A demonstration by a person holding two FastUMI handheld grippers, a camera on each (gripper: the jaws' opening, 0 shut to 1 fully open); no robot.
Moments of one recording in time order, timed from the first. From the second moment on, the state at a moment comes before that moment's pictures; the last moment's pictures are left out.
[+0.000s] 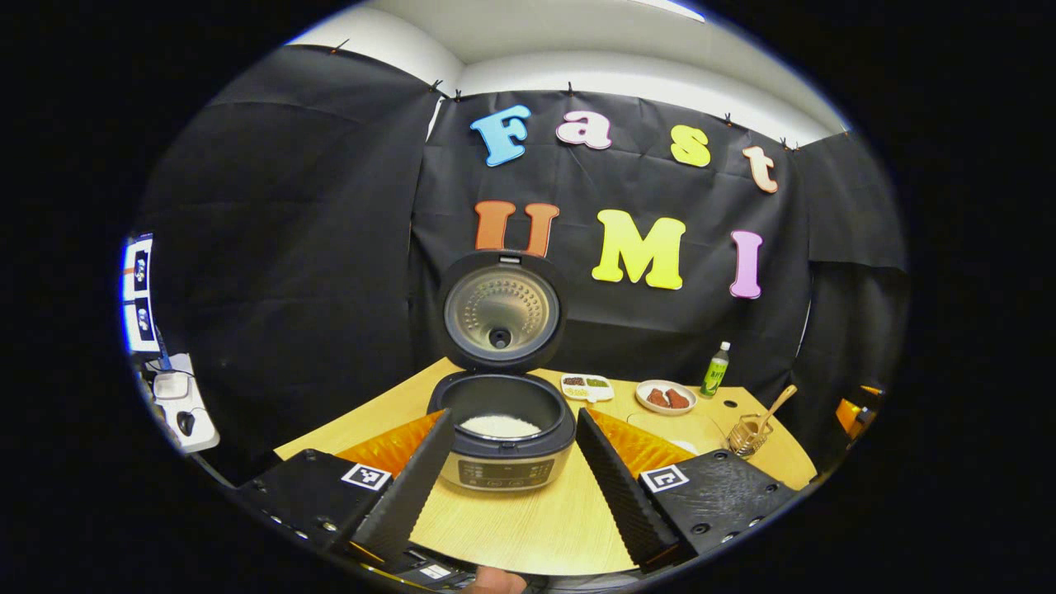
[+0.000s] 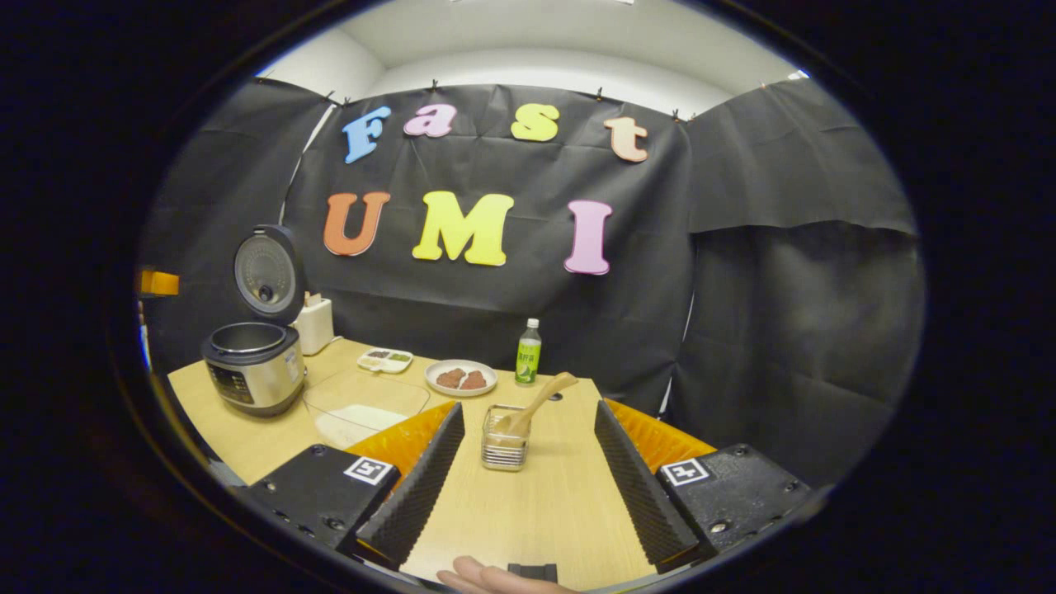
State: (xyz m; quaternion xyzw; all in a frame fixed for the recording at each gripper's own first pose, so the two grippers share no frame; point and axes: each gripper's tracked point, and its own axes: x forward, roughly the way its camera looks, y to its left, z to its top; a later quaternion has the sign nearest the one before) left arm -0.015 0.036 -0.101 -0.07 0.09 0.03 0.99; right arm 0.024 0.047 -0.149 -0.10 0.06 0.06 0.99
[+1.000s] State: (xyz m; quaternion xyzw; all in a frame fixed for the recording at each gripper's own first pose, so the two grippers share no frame) left arm -0.106 0.048 -0.087 -0.01 -0.02 0.04 1.00; right arm 0.248 0.024 -0.239 0.04 0.12 -0.02 0.99
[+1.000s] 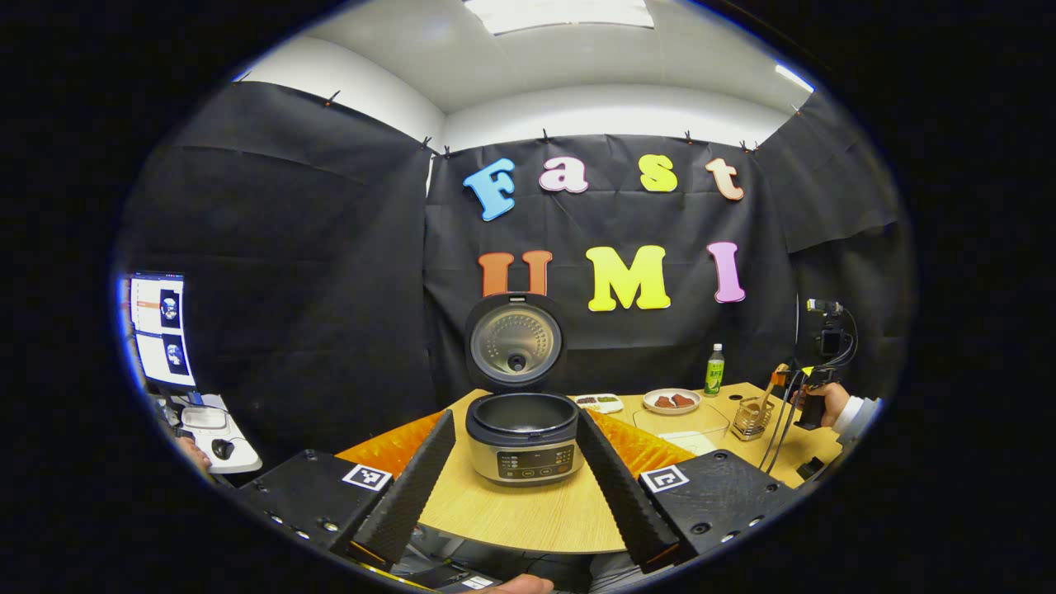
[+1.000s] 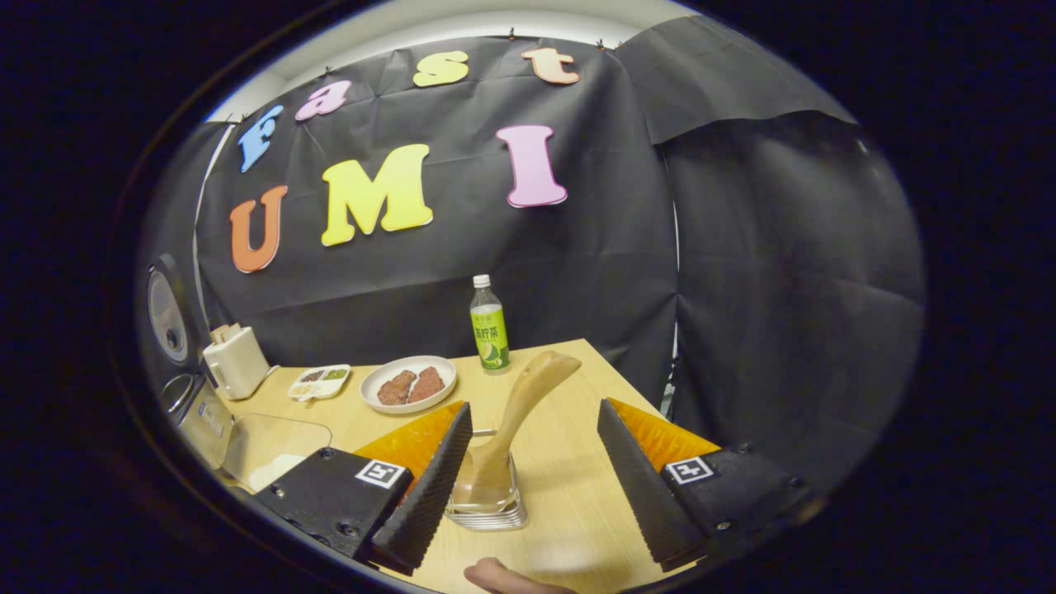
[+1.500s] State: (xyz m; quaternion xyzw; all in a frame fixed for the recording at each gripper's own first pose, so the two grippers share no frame) left arm -0.104 0.053 -0.095 0.00 0.00 0.05 1.00; right arm 0.310 0.023 -0.286 0.09 0.21 0.00 0.97
